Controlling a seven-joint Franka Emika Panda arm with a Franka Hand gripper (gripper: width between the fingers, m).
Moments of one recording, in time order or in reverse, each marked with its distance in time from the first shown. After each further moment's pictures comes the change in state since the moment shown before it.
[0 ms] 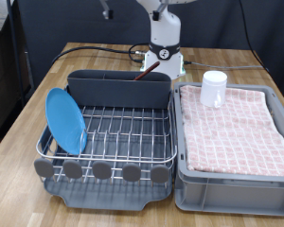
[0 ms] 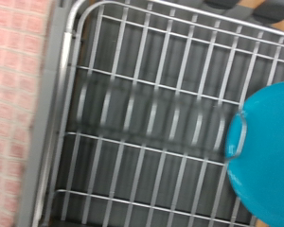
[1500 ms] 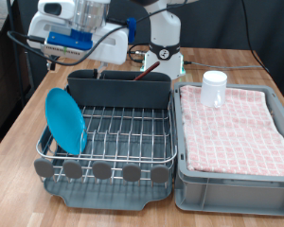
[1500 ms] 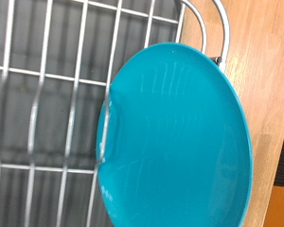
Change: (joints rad) arm -0.075 0.219 -0.178 -0.062 -0.090 0.315 -0.110
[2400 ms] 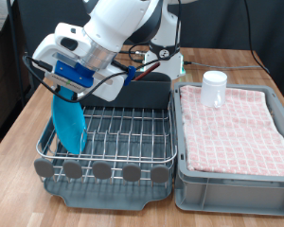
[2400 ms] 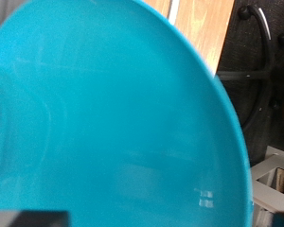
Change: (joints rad) arm 0.051 0.194 -0.070 -0.053 -0.545 0.195 0.440
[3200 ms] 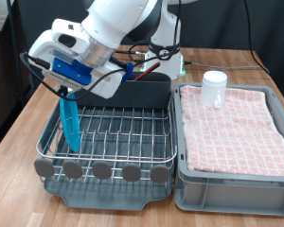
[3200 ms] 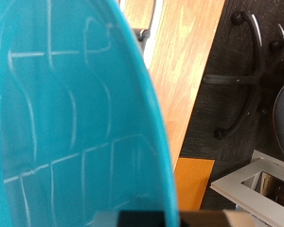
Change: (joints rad) arm 0.002 0.001 -0.001 0.022 -0.020 -0.023 -0.045
